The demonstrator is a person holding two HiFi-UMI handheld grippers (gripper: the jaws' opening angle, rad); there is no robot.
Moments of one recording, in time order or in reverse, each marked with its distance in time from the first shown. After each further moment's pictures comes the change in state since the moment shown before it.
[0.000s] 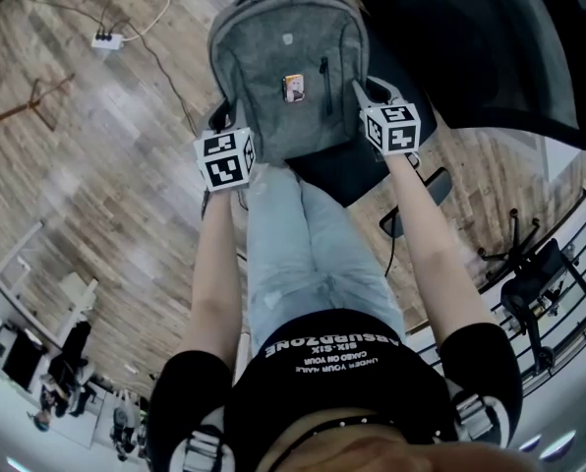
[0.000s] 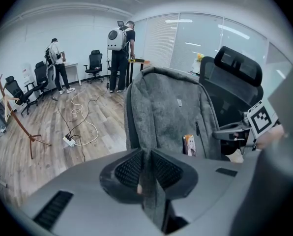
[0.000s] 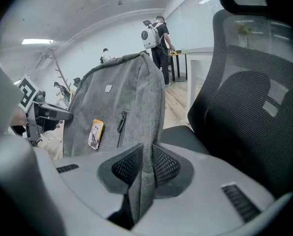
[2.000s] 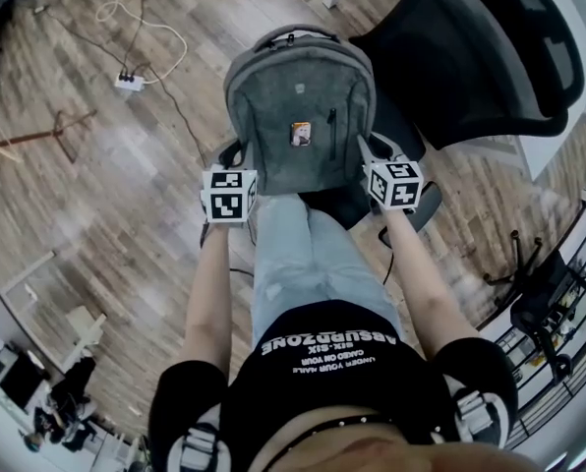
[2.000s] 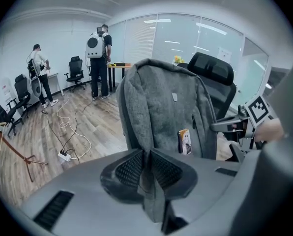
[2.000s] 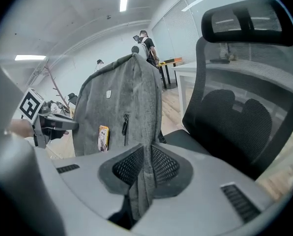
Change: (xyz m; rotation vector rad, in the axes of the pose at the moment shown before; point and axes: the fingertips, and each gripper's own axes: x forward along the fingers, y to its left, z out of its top) left arm -0.090 -0.023 0.024 0.184 -0.002 -0.132; right arm -0.116 0.052 0.013 0.138 -0.097 -0.044
